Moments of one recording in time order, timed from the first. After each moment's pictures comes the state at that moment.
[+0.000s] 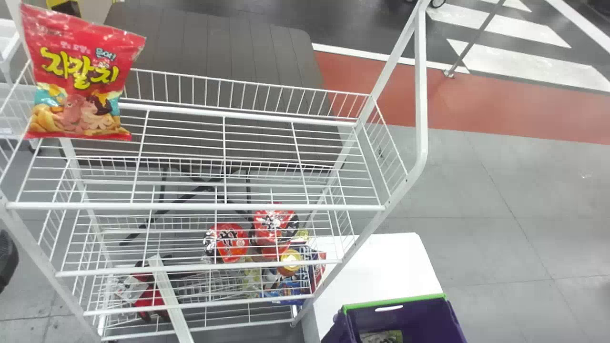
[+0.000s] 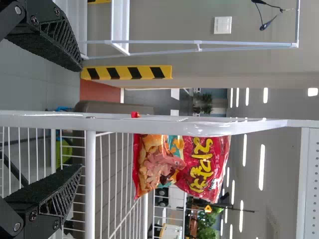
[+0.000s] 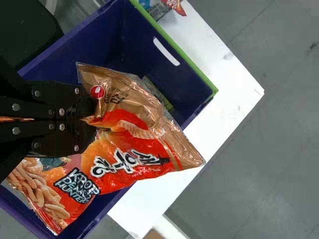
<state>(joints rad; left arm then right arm) 0.51 0.15 0.13 -1.64 0.20 -0.29 -0.19 0.40 -0.18 -1.05 -1.72 -0.01 1.26 0.58</state>
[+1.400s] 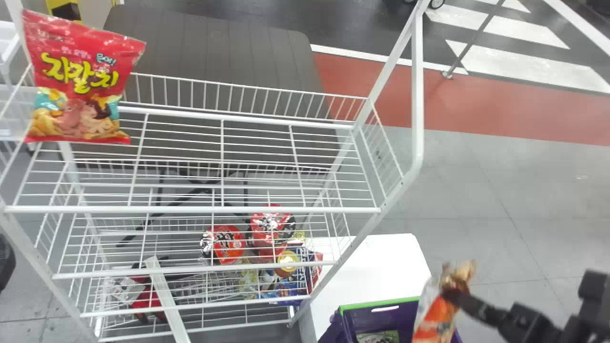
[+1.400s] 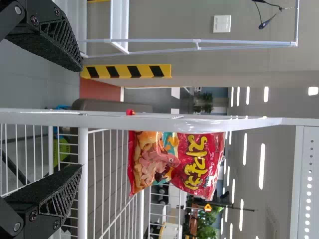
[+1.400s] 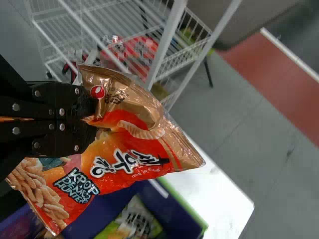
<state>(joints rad) 0.51 0.15 0.13 -1.63 0.20 -0.29 -0.20 0.31 -0.01 -1.00 -2.24 -0.30 1.56 0.63</state>
